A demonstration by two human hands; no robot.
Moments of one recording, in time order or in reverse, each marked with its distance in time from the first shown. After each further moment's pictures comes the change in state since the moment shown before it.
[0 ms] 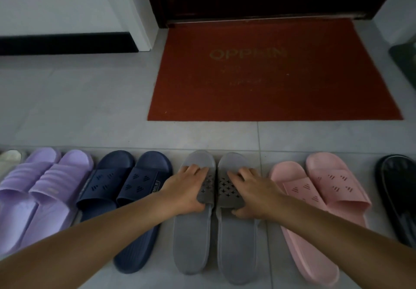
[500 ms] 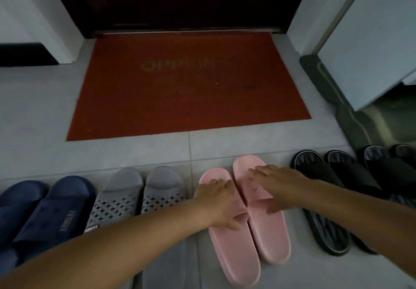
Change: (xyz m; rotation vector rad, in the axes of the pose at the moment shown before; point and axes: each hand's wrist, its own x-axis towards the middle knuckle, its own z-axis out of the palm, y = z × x) left_hand 0.081 0.213 -0.007 0.112 -0.078 0.234; right_hand -0.114 0.177 -0.028 -0.227 -0.202 0.210
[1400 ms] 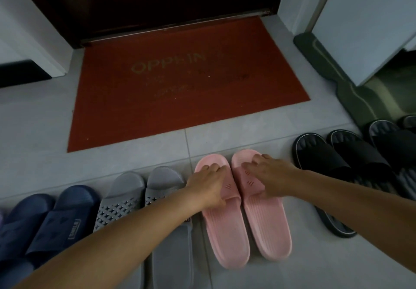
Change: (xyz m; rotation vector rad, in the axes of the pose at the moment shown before) left_hand 0.018 -0.025 0.003 -0.024 -0.001 -0.022; right_hand 0.019 -0.007 0.014 0.129 0.118 -0.005
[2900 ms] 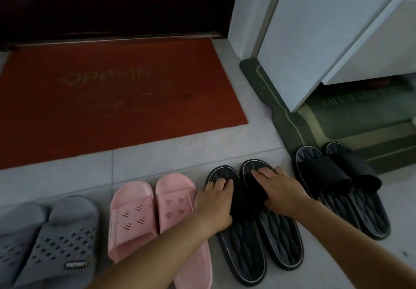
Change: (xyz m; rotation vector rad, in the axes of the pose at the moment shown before) left_hand 0.102 0.170 0.010 -0.023 0.135 0.070; right_hand -0.082 0.169 0.049 0.066 0.100 0.289
